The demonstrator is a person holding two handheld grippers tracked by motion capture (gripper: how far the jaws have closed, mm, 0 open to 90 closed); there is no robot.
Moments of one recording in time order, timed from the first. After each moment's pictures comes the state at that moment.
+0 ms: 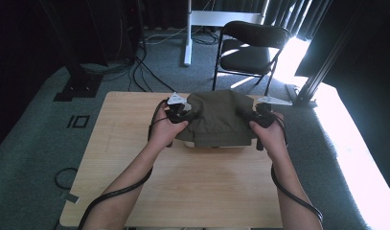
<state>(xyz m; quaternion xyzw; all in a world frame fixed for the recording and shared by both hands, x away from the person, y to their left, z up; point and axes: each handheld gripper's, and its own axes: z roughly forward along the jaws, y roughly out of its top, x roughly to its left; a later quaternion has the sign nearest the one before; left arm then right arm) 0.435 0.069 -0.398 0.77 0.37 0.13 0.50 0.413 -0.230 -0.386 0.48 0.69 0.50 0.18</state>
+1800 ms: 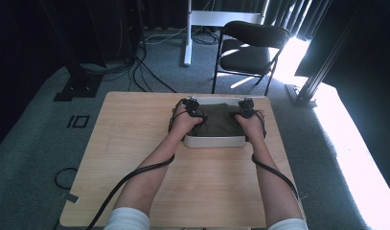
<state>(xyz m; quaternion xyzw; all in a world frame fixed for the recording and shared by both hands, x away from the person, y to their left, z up) 0.518 0.020 -0.474 0.80 0.46 0.12 0.36 0.519 -0.216 -0.477 0.60 0.70 0.34 0.19</state>
